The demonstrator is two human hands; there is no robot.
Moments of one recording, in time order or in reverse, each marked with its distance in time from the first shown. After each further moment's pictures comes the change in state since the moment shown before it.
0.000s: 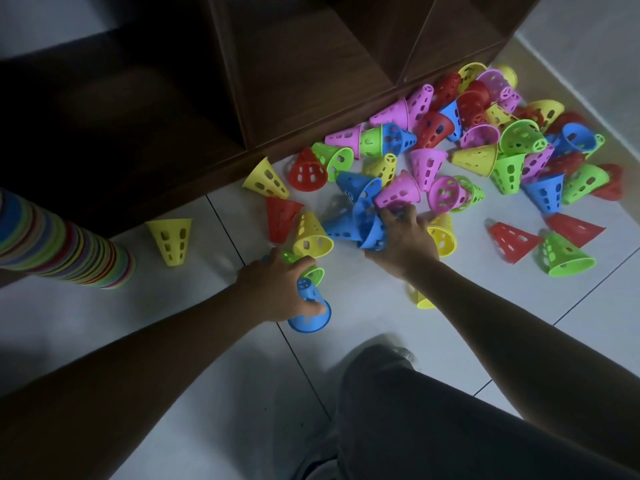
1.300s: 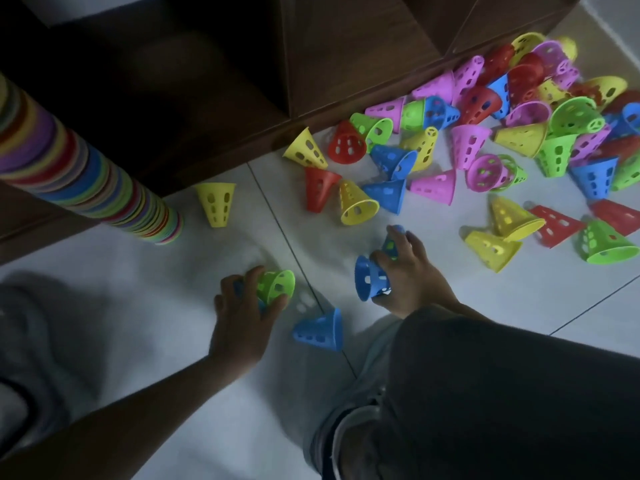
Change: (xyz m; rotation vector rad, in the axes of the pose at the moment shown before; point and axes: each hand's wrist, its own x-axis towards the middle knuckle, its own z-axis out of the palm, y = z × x) left_hand -0.105 -0.051 0.110 -0.613 0.498 -0.328; right_hand -0.104 -0.040 0.017 0.013 -0.177 -0.352
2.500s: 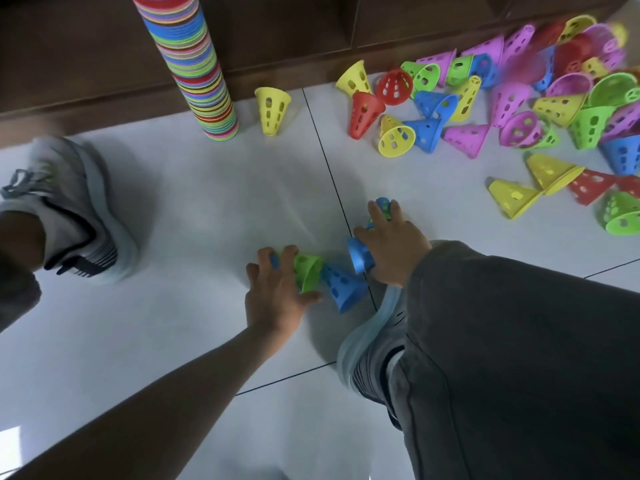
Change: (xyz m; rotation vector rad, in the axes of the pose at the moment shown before) left_hand -0.141 -0.018 0.057 0.150 0.099 -0.120; right_hand -0.073 -0.086 0.030 -0.522 -0.161 -0.185
